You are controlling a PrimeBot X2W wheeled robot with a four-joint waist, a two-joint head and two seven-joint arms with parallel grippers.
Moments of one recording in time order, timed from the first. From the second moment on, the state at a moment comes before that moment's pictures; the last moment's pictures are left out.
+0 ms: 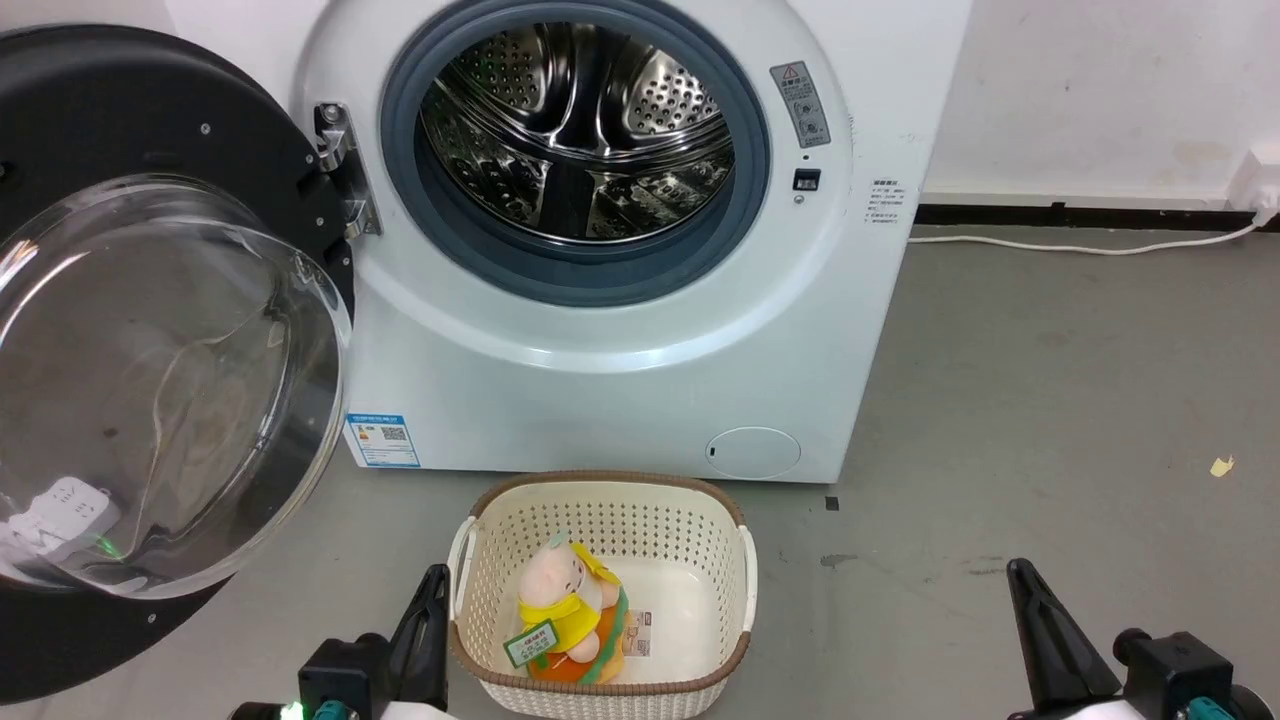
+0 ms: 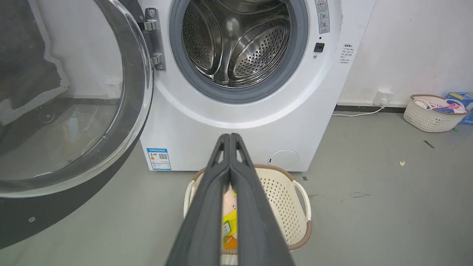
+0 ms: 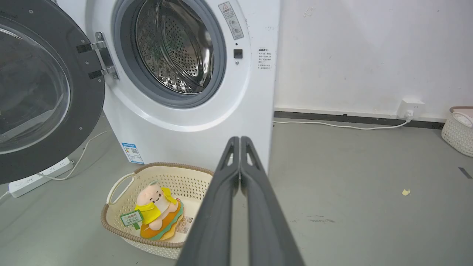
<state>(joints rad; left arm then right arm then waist) 0.06 0.07 -0.11 0.14 -0.13 0.01 -0.19 0.09 -0.06 -0.03 0.09 0.09 0.13 -0.19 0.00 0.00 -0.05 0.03</state>
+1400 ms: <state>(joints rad) 0.04 0.06 -0.06 0.08 -0.08 0.01 -0.11 0.06 -0.06 -0.02 0.05 0.05 0.13 -0.11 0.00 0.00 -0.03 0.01</state>
